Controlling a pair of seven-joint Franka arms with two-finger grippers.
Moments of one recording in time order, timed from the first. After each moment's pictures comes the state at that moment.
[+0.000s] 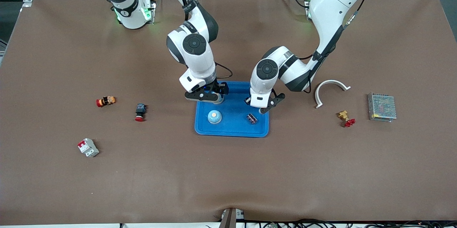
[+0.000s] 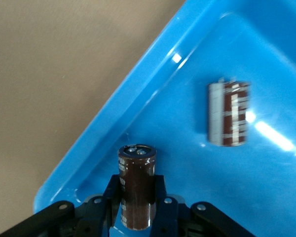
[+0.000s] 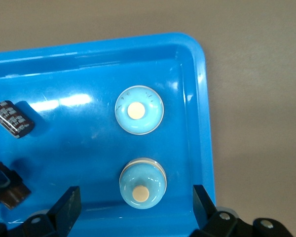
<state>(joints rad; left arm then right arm) -0.34 0.65 -0.37 -1.80 0.23 2.38 -1.46 0.82 0.50 -0.10 -1.78 0.05 2.37 0.84</state>
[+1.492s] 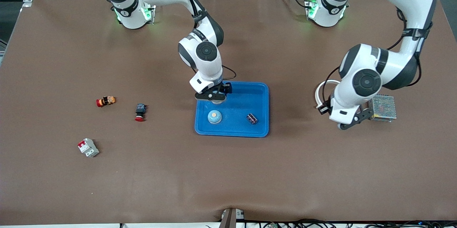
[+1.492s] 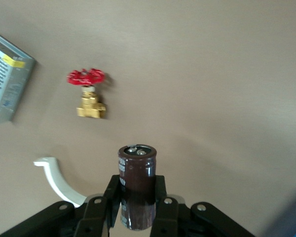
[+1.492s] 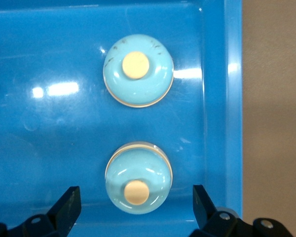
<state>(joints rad) 0.10 0.35 -0.37 -1.88 0.25 2.04 -0.84 0.87 0.60 -0.10 -1.81 0.05 2.45 0.84</state>
